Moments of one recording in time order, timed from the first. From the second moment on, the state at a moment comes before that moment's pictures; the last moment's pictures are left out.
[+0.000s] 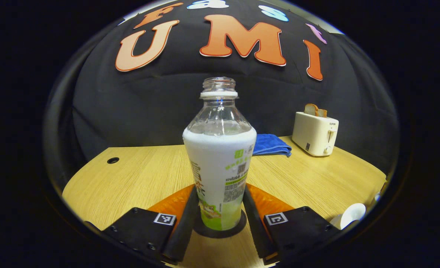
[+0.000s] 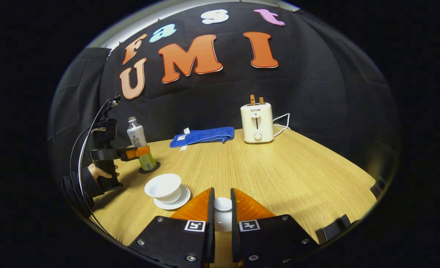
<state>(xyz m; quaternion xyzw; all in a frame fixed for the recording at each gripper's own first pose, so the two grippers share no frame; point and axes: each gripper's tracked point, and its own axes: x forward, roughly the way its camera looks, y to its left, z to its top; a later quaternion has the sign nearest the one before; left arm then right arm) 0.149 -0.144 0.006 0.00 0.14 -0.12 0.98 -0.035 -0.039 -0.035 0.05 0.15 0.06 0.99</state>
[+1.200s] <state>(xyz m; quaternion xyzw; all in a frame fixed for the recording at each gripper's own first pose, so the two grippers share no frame) 0.015 -0.021 0.015 -0.02 0.08 -0.02 1.00 0.014 0.102 -0.018 -0.02 0.12 0.13 0.98</state>
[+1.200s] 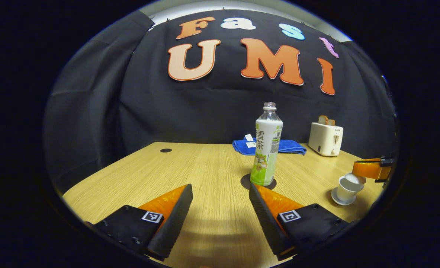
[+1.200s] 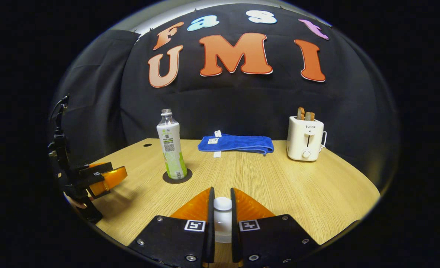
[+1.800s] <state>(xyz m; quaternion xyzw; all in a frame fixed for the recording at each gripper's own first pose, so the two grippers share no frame) 0.001 -0.017 0.038 0.06 0.01 0.01 1.00 0.011 0.098 -0.033 -0.06 0.13 0.11 0.98</state>
